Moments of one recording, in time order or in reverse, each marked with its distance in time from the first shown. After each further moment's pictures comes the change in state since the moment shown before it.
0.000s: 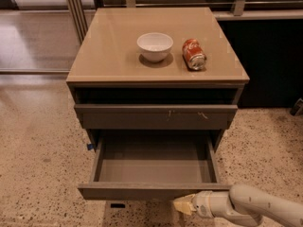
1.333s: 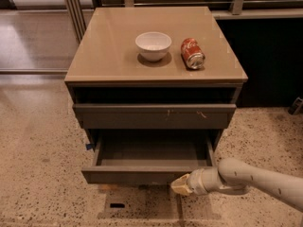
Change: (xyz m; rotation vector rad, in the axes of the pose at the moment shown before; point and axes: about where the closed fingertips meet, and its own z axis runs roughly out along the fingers) arm -0.051 -0.040 0.014 0.011 0.113 -0.364
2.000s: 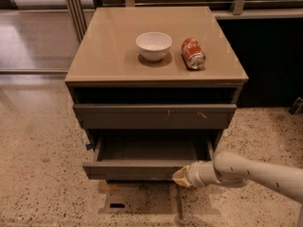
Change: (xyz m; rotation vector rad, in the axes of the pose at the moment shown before) arm -0.024 -0.026 -0.007 0.127 0.068 -0.150
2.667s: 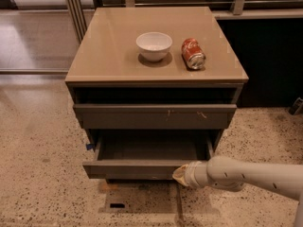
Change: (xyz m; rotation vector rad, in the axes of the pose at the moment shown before) arm -0.005 -0.007 -0.006 0.169 0.074 -0.066
